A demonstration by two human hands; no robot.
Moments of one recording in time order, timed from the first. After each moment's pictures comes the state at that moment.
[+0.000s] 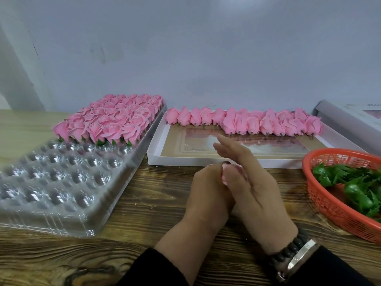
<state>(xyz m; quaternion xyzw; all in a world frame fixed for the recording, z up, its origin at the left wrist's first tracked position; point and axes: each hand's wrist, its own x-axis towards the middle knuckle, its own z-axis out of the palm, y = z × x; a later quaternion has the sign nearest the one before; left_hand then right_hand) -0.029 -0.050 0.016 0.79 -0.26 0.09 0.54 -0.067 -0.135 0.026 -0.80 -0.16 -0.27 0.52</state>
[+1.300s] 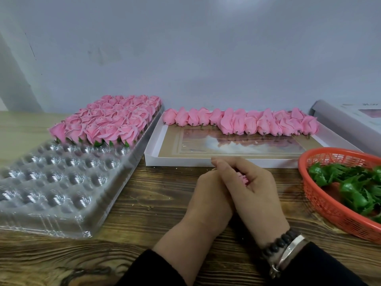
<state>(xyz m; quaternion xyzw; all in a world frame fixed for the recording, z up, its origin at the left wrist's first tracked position) -0.031 -0.055 0.012 0.80 -0.29 0.05 0.52 -0.062 -0.132 0.023 -0.73 -0.03 -0.25 0.63</state>
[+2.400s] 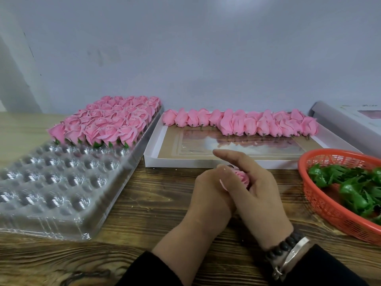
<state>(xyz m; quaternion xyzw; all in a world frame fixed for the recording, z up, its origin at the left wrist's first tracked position) -0.037 -0.055 0.023 0.72 -0.25 -0.02 0.65 -0.066 -0.136 0.027 -0.76 -0.07 -0.25 0.59</state>
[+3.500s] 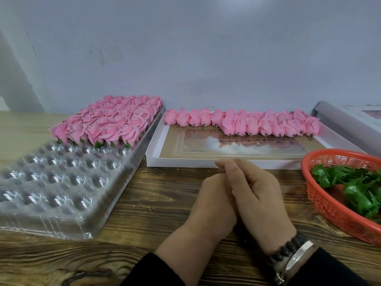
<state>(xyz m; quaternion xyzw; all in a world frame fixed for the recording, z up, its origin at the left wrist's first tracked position) -0.034 -0.055 0.015 0.82 -0.32 0.04 0.47 -0.063 -0.136 0.021 -0.80 -0.05 -0.28 0.52</state>
